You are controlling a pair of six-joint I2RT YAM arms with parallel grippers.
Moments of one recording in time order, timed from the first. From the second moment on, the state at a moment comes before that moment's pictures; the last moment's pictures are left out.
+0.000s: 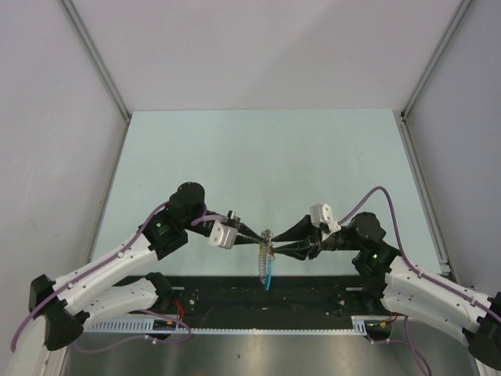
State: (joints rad) left arm -0.83 0.92 0.74 -0.04 1.04 0.56; right arm 0.85 0.72 0.39 0.51 -0.76 0.12
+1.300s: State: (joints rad) left arm -0.83 0.92 0.76 -0.10 0.96 0.64; right arm 0.91 0.69 0.39 0.43 -0.59 0.07
